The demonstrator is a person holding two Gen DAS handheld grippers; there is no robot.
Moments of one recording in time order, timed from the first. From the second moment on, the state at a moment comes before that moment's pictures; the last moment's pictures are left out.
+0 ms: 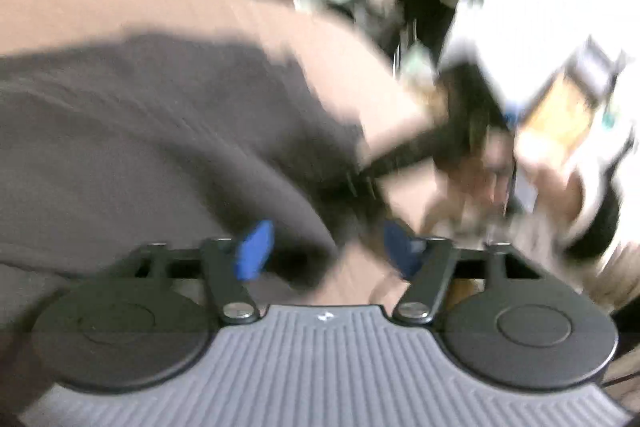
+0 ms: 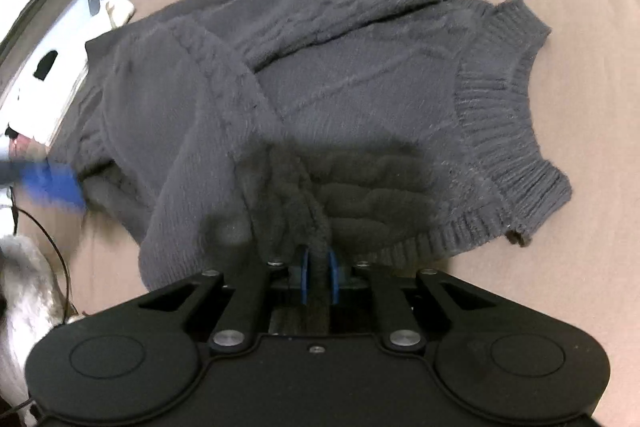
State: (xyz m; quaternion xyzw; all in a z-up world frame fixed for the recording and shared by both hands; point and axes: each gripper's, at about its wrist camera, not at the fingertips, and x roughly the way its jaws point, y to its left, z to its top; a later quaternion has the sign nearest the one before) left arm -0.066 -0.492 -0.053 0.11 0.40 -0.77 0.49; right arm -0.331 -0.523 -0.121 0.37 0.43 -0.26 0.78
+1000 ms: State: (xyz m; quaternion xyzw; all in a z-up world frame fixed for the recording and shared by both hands) left arm 0.068 -0.594 -0.075 0.13 0.30 -0.51 0.79; right arm -0.320 -0.522 -0.125 0.35 0.44 -0.24 0.79
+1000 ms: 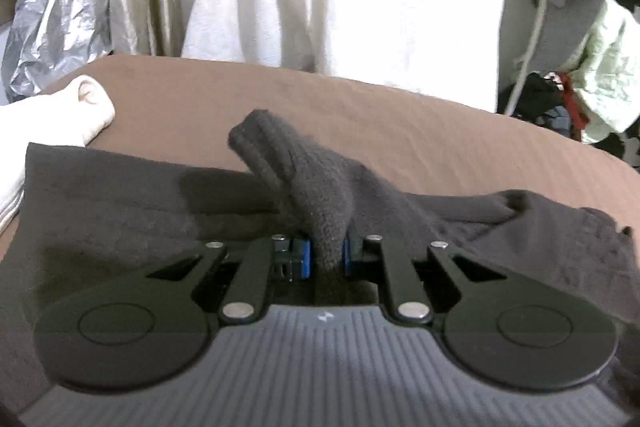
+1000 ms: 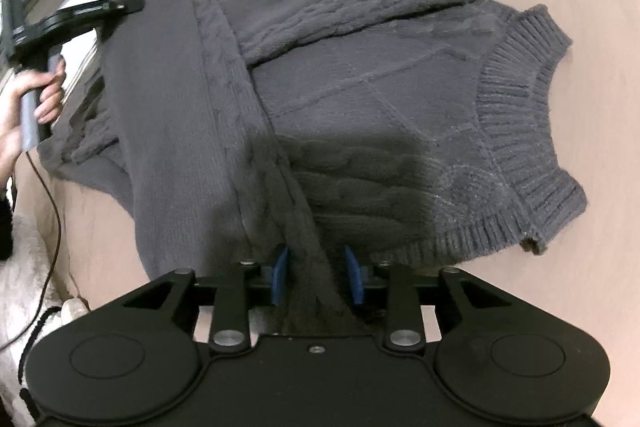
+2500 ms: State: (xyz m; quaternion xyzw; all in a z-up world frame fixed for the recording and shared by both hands) left arm -0.061 -0.526 -0.062 0.10 0.42 -0.61 0.66; right arm -0.441 -0.574 -0.103 0.57 0.21 -0.39 0.70
